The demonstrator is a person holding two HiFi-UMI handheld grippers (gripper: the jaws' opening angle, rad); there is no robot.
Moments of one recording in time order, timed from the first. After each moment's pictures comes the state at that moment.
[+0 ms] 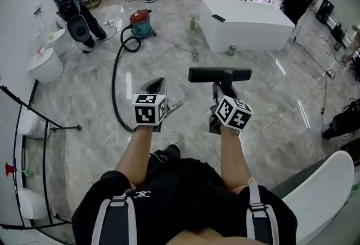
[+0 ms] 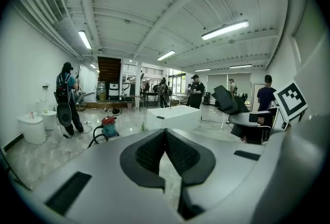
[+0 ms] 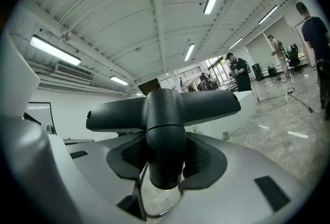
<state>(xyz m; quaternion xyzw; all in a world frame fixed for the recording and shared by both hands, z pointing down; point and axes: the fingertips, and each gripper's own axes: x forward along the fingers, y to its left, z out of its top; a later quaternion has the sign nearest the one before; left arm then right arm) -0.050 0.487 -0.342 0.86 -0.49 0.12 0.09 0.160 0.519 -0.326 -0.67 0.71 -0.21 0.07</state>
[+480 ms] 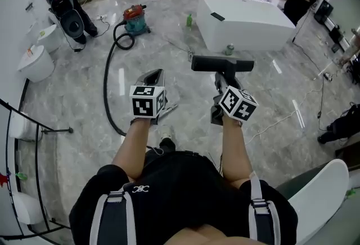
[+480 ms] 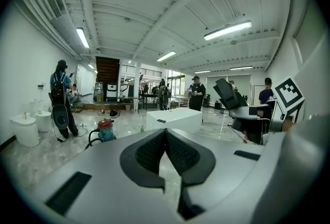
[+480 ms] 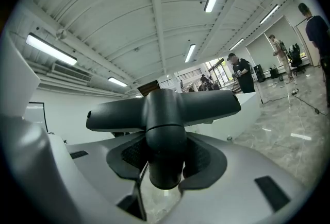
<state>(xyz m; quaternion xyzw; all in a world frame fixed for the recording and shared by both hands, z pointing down) -0.045 0.367 -0.328 0.86 -0.48 0.11 0.09 0.175 0.400 -0.328 -0.67 0.71 -0.20 0.08</state>
